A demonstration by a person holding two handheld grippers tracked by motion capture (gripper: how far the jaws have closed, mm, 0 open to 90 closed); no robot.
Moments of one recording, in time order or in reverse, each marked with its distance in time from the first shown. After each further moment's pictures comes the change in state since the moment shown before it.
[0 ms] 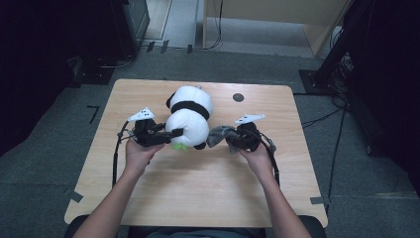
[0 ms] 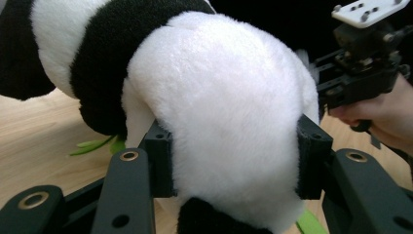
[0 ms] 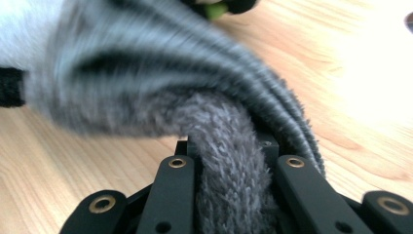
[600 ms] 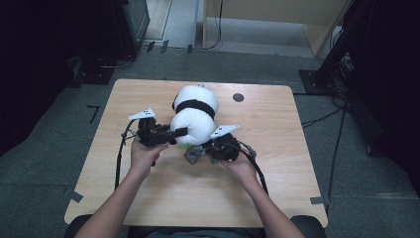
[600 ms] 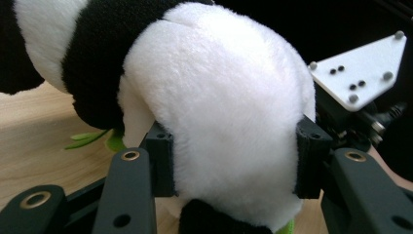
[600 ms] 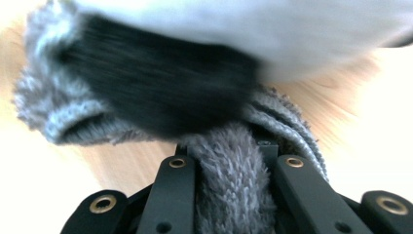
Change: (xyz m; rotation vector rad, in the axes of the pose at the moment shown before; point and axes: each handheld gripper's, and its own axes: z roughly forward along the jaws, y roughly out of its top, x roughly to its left) left arm -0.005 -0.001 0.009 -0.035 -0.121 -0.112; right arm 0.060 -0.001 0.031 0.034 0.113 -0.196
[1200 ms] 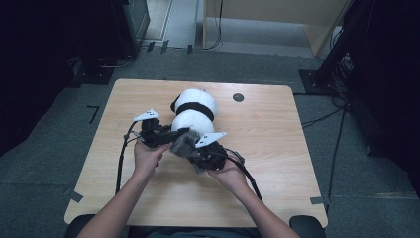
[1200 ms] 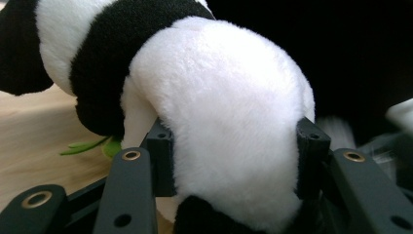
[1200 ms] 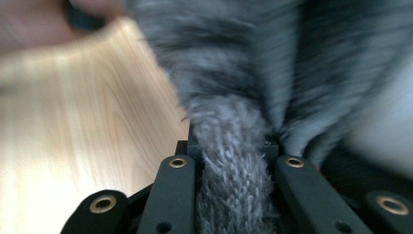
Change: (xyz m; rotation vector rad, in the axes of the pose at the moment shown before) left arm -0.005 -0.001 0.006 -0.021 0.060 -0.019; right arm 0.052 0.013 0.008 -0.011 0.114 -0.051
